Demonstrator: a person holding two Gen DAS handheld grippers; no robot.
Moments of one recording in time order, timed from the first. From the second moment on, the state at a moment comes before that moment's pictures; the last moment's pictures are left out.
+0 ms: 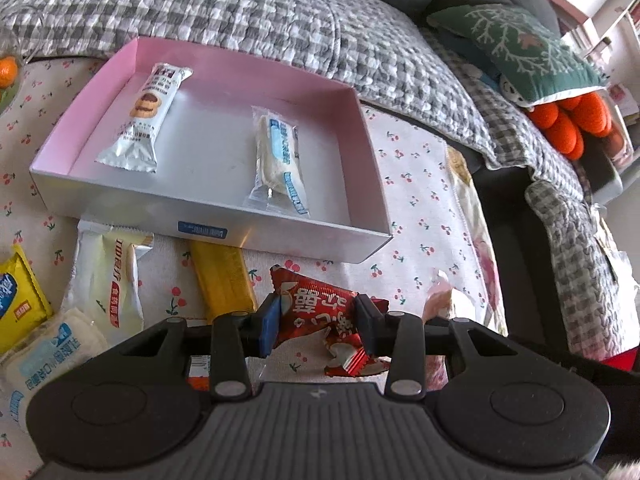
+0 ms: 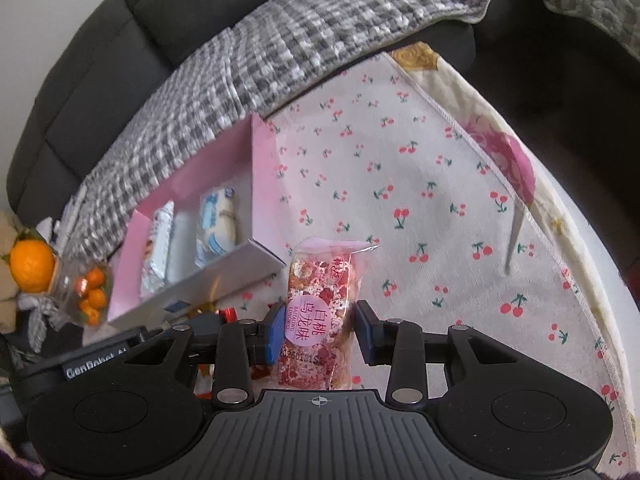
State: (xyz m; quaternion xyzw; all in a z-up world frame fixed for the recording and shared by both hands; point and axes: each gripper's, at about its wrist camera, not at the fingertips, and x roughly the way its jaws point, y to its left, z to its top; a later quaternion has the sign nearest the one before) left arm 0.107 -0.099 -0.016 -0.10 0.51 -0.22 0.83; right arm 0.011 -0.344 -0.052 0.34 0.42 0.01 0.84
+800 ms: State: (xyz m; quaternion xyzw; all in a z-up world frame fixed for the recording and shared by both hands) left arm 0.161 -0.059 0.016 -0.10 0.43 -0.20 0.87; right arm 0.076 -0.301 0.004 0.32 0.37 0.03 0.87
